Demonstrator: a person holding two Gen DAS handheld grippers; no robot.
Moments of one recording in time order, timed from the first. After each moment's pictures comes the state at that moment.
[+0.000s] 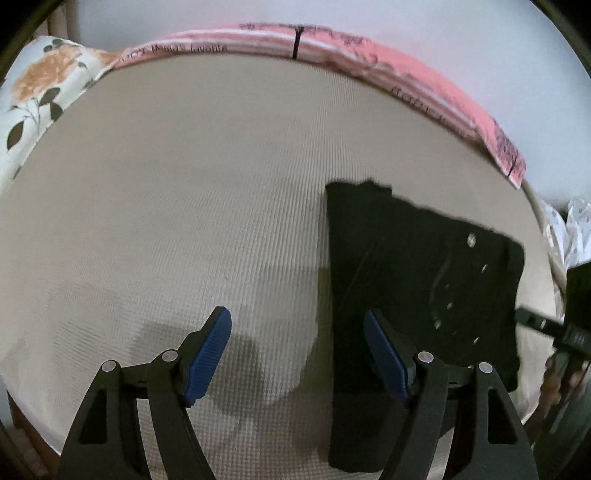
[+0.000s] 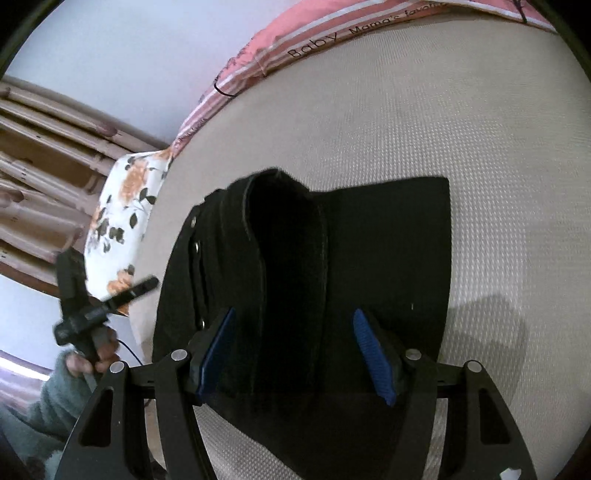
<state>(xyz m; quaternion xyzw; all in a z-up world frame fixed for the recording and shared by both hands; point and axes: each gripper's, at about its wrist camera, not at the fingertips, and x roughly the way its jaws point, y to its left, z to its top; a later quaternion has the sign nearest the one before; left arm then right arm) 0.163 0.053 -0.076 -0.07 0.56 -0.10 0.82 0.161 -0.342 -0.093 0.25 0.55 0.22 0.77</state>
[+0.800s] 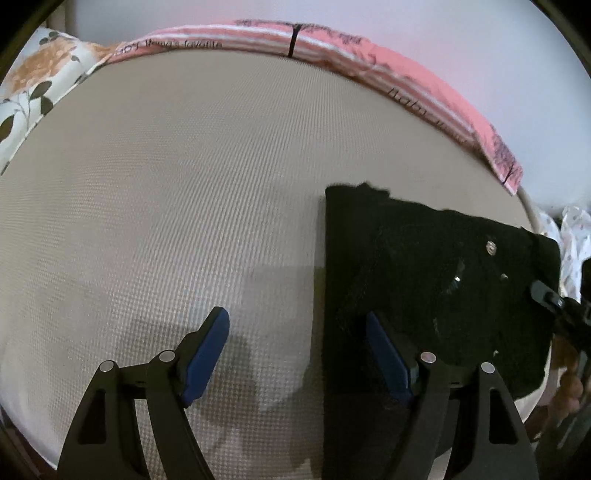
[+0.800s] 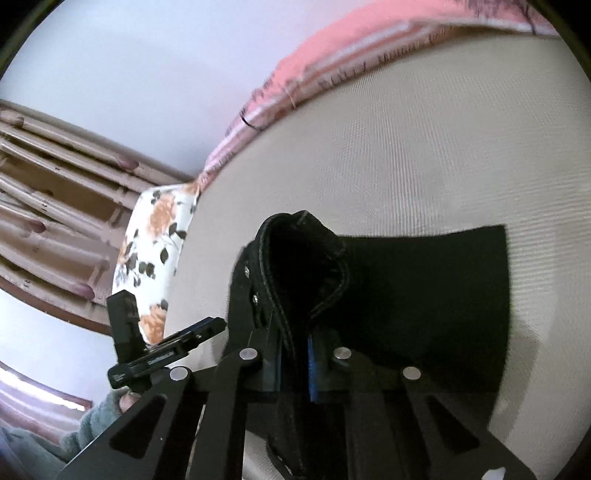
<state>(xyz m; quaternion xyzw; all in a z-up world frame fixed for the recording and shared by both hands) 0.175 0.053 -0.076 -0.09 0.55 -0.11 0.82 0.159 -0.319 -0.042 0.31 0.49 0.21 0.79</state>
